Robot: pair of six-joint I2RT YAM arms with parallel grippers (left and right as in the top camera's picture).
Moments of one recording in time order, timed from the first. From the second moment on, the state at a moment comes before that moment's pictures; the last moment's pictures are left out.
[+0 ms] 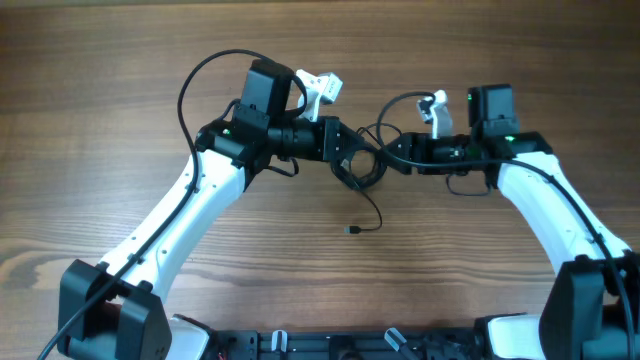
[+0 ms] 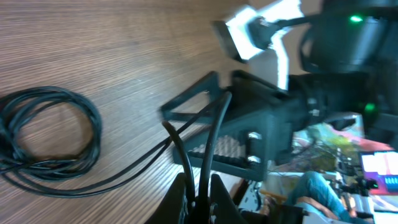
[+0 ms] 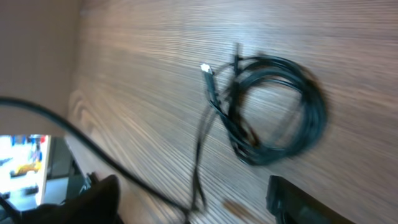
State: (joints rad) left arm -0.43 1.57 1.19 -0.42 0.78 -0.43; right arm 0.11 1.56 0.98 -0.52 -0.81 0.13
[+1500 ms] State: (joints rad) left arm -0.63 2.02 1.22 -0.25 0.04 -0.16; right arm 0.20 1.58 0.99 -0.94 -0.18 0.53
